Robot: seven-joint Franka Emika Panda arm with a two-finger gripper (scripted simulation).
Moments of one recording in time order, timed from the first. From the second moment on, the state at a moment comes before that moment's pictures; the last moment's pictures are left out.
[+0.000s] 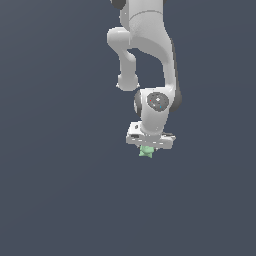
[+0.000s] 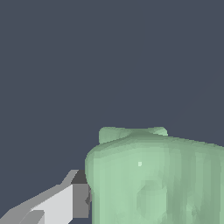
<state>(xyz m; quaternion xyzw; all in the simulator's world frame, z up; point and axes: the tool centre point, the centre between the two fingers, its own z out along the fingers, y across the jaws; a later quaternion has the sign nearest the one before) -0.009 0.091 0.064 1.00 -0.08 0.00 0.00</state>
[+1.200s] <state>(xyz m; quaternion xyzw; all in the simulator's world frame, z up) -0.105 0.039 0.183 1.00 -0.08 0.00 0.00</state>
